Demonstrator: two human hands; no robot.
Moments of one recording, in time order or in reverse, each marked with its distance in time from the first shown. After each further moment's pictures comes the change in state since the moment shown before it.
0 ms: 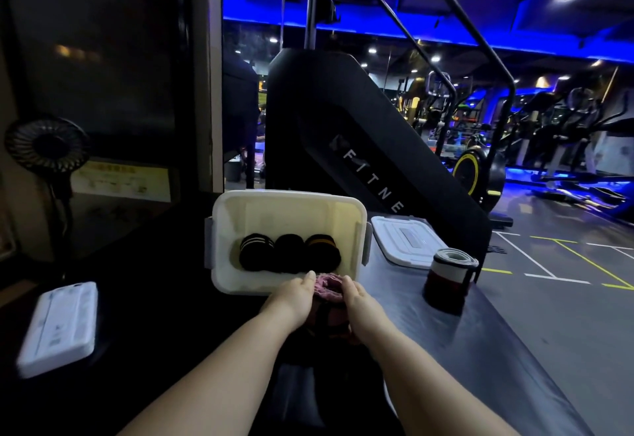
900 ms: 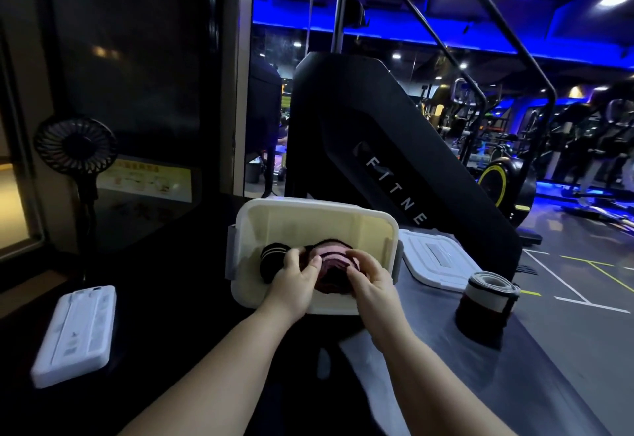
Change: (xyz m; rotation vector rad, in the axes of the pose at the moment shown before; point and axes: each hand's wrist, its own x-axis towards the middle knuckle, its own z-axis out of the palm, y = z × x) left_hand -0.002 0.007 -0.048 -0.311 0.174 0.115; right_hand 0.006 -0.048 0.009 0.277 0.084 -0.417
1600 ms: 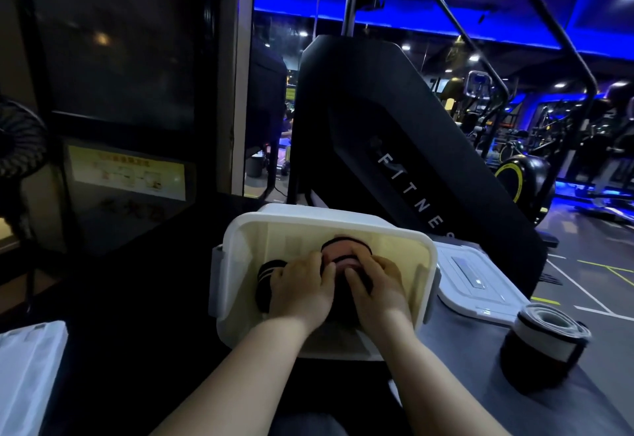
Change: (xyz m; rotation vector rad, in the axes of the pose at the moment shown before) left_hand 0.092 -0.019 0.019 0.590 0.080 0.157; right_hand 0.092 0.045 0.025 -0.426 -0.010 -0.009
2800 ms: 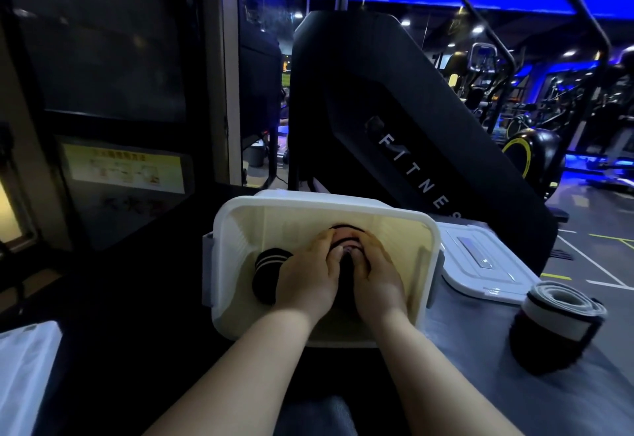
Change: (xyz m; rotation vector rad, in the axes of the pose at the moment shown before) left_hand 0.010 0.002 0.021 -0.052 0.031 0.115; right_hand 0.008 0.007 0.013 0.161 0.070 -0.027
